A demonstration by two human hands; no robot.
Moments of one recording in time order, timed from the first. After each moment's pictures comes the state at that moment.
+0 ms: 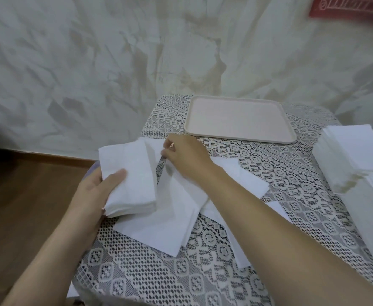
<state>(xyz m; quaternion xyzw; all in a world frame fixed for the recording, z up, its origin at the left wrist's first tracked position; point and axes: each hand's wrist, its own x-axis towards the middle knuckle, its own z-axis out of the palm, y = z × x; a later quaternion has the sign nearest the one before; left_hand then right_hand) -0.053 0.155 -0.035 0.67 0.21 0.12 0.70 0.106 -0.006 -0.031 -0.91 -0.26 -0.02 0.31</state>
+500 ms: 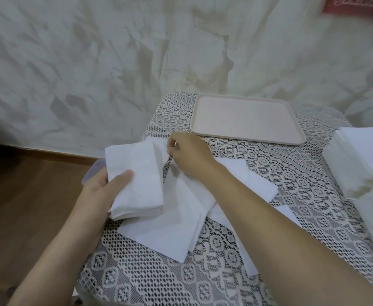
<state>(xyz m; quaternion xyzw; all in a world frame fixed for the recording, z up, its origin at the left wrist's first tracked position) -0.052 0.156 -0.034 0.67 0.23 0.10 0.69 0.115 0.005 -0.032 -0.92 -0.25 0.01 0.30</state>
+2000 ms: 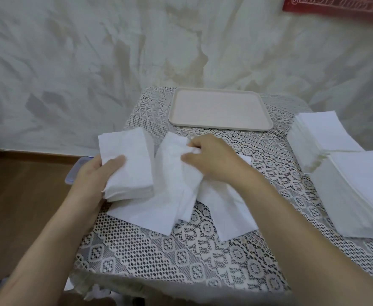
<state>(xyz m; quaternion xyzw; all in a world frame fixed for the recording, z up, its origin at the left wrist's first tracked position) -0.050 0.125 -0.020 0.65 0.22 0.08 0.72 0.046 -0.096 0.010 -0.92 -0.17 0.09 0.33</state>
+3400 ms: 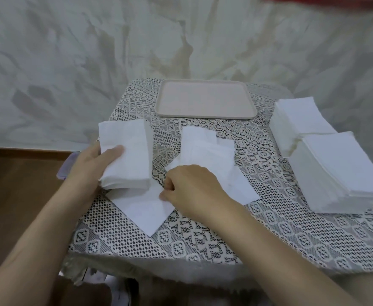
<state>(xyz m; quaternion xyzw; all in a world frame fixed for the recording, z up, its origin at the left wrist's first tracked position) -0.049 0.103 -0.017 0.70 0.18 0.06 0.68 -0.031 -0.105 -0.017 -0.94 -0.25 0.11 0.20</state>
